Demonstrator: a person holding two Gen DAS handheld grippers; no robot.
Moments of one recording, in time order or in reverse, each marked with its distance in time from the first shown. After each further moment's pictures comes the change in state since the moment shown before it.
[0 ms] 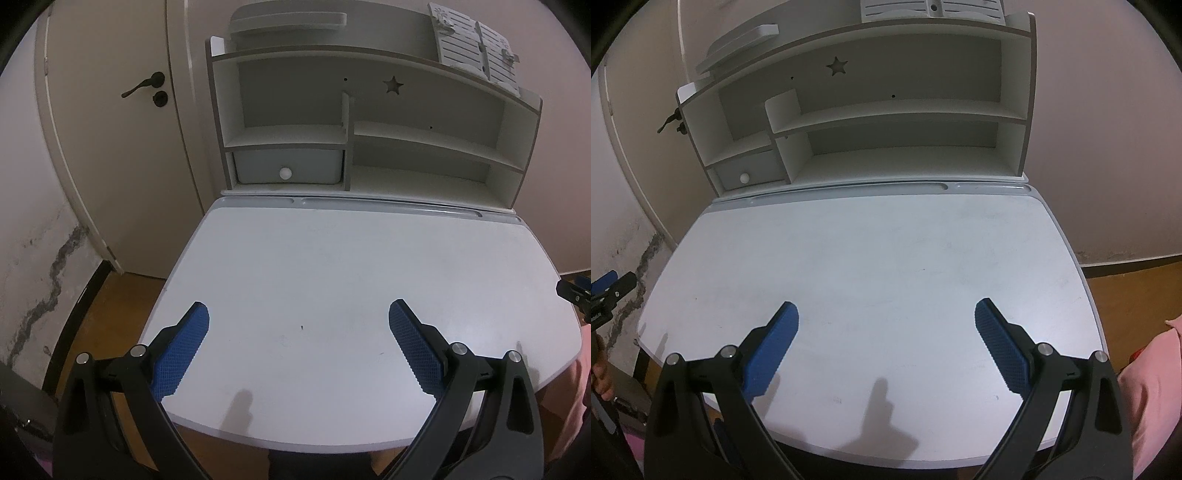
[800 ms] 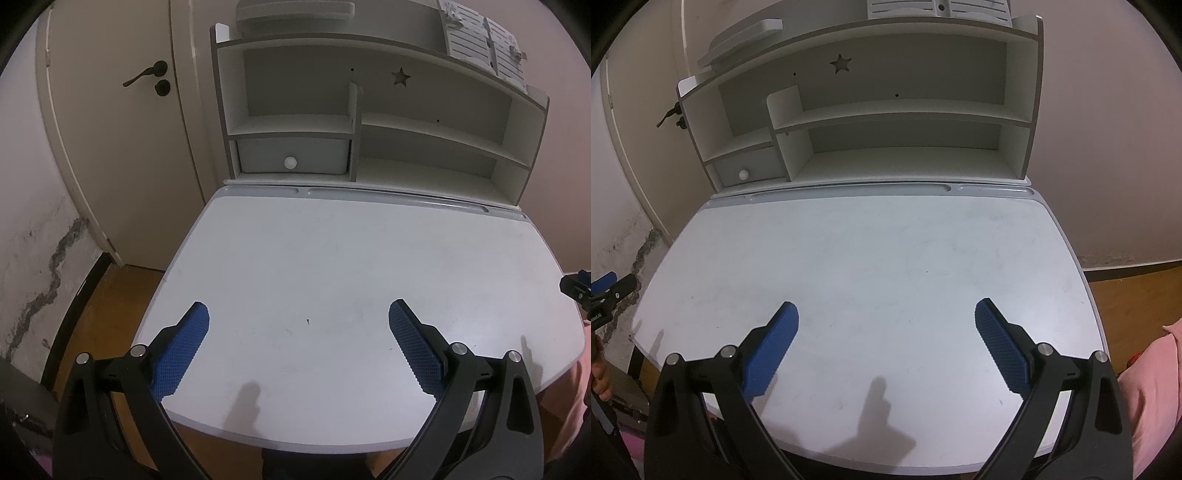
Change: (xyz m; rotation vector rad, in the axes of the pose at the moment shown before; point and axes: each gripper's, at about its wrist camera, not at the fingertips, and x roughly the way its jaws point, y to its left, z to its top) left arm 0.015 0.007 -0.004 -0.010 0.027 -0.001; right arm 0.007 0.010 0.002 -0.011 -0.002 -0.014
